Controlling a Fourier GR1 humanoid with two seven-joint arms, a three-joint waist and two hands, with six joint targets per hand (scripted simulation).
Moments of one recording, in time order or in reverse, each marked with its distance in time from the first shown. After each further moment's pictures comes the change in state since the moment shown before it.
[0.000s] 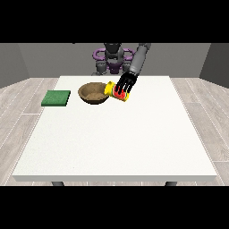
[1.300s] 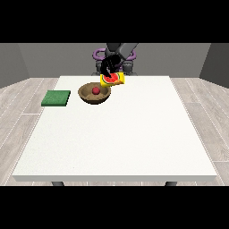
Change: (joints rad) left arm -0.127 -0.213 -0.532 0.103 -0.709 -0.296 0.588; right arm 0.048 0.022 -0.019 0.287 0.056 0.031 -0.106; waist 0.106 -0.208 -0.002
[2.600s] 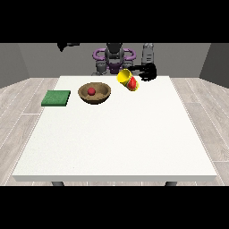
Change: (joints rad) left arm 0.416 0.032 0.811 -0.600 1.381 -0.108 -0.877; right arm 0.118 0.069 0.021 -0.230 0.023 -0.069 -0.010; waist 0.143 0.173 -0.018
